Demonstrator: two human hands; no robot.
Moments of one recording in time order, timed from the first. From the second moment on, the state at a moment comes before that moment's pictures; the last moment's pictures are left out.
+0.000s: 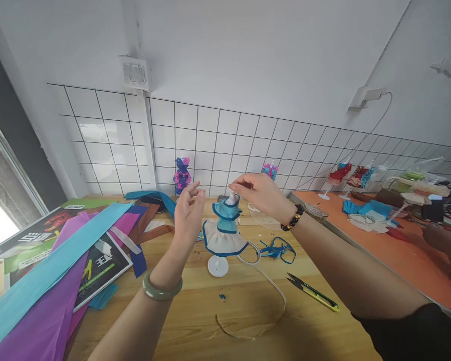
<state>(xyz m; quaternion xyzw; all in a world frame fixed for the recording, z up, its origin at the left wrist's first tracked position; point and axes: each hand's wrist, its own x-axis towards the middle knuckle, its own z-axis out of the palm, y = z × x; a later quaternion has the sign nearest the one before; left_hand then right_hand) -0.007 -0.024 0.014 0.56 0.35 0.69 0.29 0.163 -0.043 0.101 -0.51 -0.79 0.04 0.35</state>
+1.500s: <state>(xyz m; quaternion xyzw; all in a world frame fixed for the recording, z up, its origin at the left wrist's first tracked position) 0.000 -0.026 -0.005 0.77 0.25 0.56 -0.16 0.187 -0.051 0.121 -0.45 -0.84 0.04 0.30</state>
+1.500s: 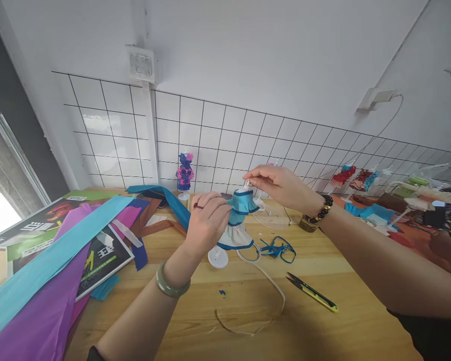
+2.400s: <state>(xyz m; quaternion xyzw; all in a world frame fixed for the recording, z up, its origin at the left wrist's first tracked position) 0.010 -0.025 -0.010 0.74 0.26 0.62 -0.04 0.189 -0.054 0.119 -0.47 -0.82 0.06 0.31</state>
